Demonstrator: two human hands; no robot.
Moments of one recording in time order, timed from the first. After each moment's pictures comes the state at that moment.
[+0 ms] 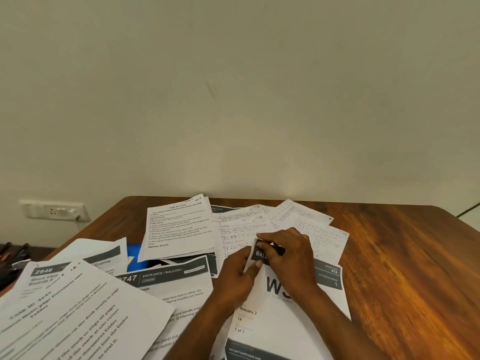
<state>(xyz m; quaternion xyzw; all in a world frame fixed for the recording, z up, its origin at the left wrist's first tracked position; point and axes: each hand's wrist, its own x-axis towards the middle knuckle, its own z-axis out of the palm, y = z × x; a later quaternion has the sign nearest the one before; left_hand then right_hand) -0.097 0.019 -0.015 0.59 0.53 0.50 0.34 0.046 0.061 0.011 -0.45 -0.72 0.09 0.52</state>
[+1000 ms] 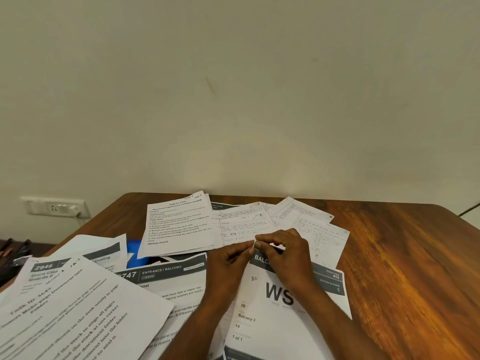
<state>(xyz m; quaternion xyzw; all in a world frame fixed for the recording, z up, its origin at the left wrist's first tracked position) -0.100 0.014 -0.004 0.48 0.47 0.66 0.34 0.046 0.059 0.014 -0.46 -0.70 0.21 0.50</state>
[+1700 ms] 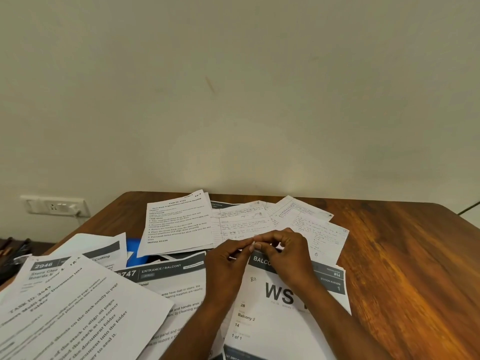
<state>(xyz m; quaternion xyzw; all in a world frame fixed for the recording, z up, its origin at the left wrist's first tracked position) -0.098 0.014 -0.009 0.52 0.51 0.65 0.22 0.046 0.054 0.023 -0.45 -0.70 0.26 0.49</state>
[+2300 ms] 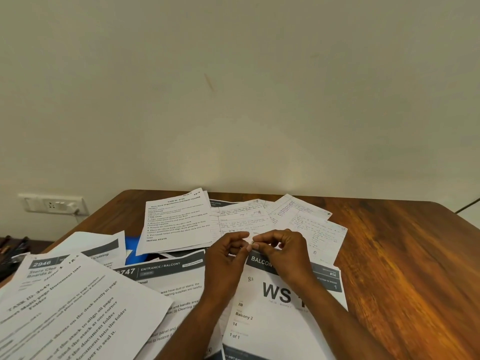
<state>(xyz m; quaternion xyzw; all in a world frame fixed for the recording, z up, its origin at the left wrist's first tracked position) -0.101 0.018 -0.008 0.50 0.52 0.65 0.25 0.047 0.056 0.021 -0.47 -0.69 0.28 0.48</state>
